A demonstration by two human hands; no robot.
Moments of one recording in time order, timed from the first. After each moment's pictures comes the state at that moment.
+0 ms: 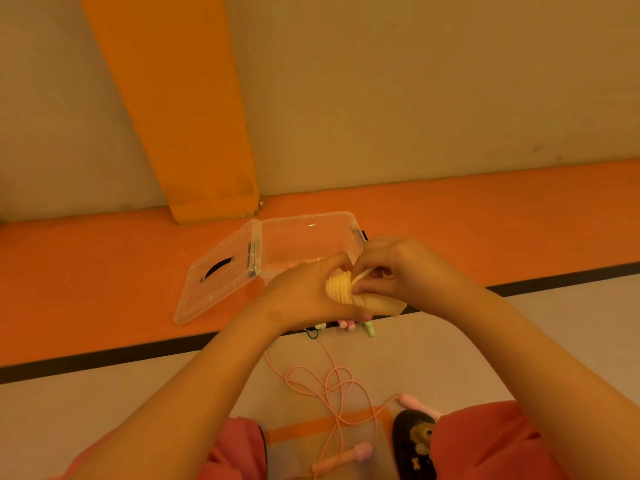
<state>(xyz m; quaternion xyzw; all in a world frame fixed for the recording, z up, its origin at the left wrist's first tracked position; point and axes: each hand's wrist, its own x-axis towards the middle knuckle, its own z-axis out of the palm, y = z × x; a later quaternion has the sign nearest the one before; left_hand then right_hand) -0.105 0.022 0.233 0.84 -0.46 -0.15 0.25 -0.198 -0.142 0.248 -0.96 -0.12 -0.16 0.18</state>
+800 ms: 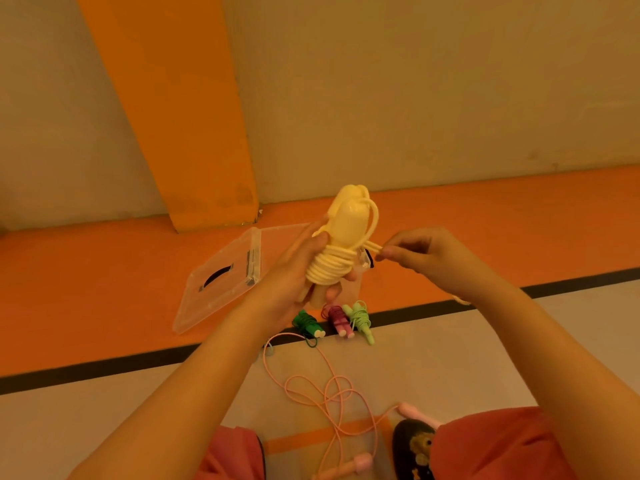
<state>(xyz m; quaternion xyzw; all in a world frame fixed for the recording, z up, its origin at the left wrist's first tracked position) -0.103 0.019 0.245 0.54 -0.32 -0.36 0.69 -0.210 -0.173 0.263 -0.88 0.05 -0.14 0.44</state>
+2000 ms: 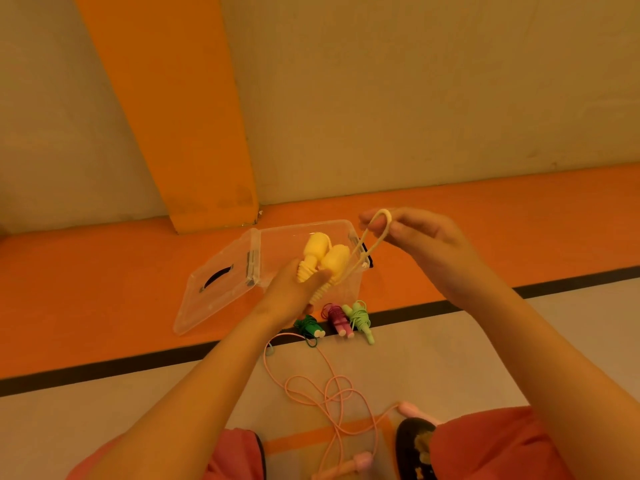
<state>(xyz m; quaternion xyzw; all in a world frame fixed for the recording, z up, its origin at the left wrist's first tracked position) -0.081 0.010 0.198 0.78 -0.25 -0.24 0.53 -0.213 -0.156 0.269 -0.76 -0.04 -0.22 0.60</state>
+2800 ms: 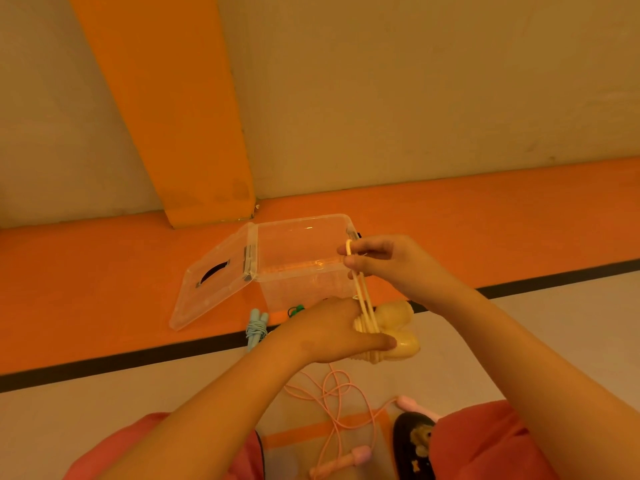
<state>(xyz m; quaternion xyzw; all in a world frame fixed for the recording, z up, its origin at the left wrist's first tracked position) -0.130 0.000 0.207 0.81 -0.50 -0.25 0.19 -0.192 -0.139 0.245 -0.83 0.07 -0.12 0.54</state>
